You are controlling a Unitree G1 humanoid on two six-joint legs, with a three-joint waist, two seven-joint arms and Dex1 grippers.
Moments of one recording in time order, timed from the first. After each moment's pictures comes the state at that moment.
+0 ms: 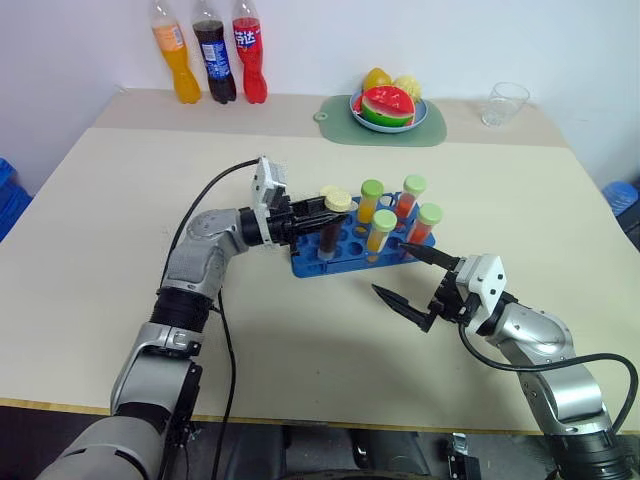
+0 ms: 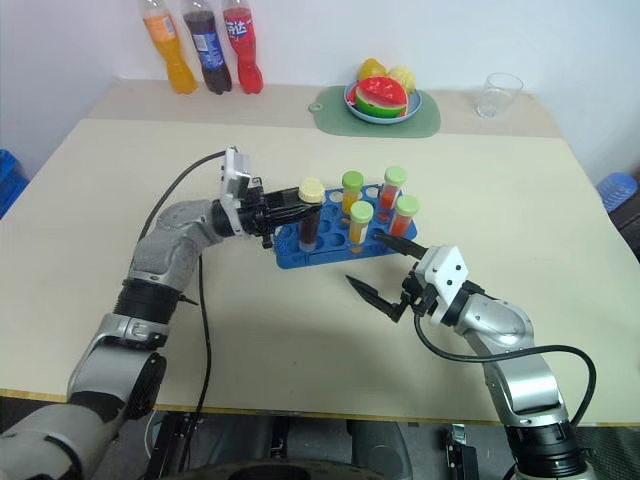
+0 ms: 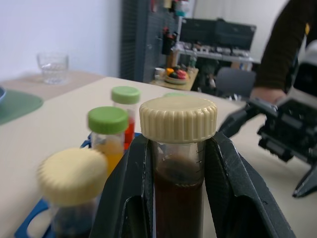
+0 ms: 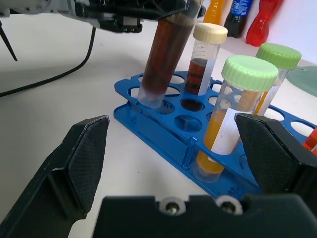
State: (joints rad) left arm -0.72 0.31 -0.10 0.38 -0.44 0.13 -1.18; right arm 0.00 -0.54 -0.02 -0.35 0.34 0.12 0.77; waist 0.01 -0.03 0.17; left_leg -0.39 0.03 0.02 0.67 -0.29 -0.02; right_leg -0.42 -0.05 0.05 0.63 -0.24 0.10
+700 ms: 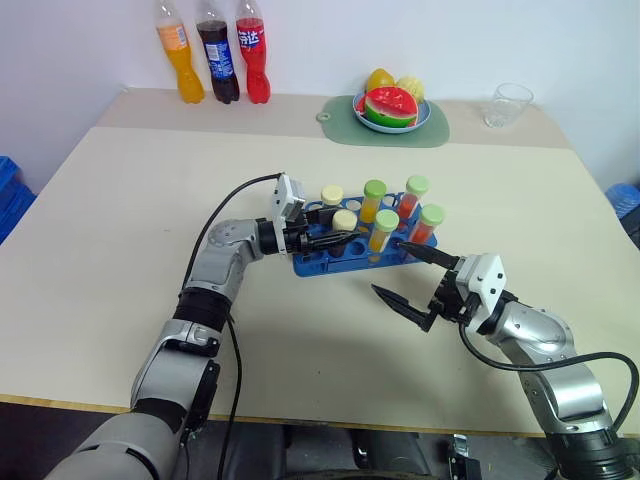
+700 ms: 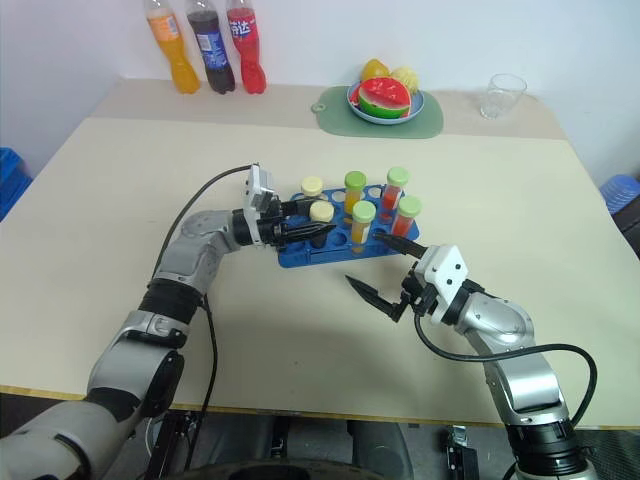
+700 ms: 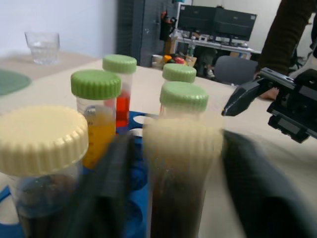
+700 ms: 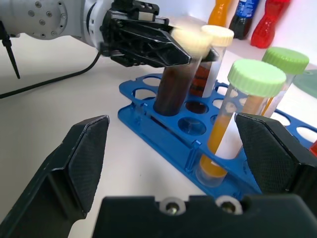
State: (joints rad) left arm -0.75 0.22 -0.09 0.53 -0.36 0.09 -1.16; right arm 0.00 -0.55 -0.02 -0.35 0.34 0.12 0.79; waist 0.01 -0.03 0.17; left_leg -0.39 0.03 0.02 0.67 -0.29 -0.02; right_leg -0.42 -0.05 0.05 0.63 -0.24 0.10
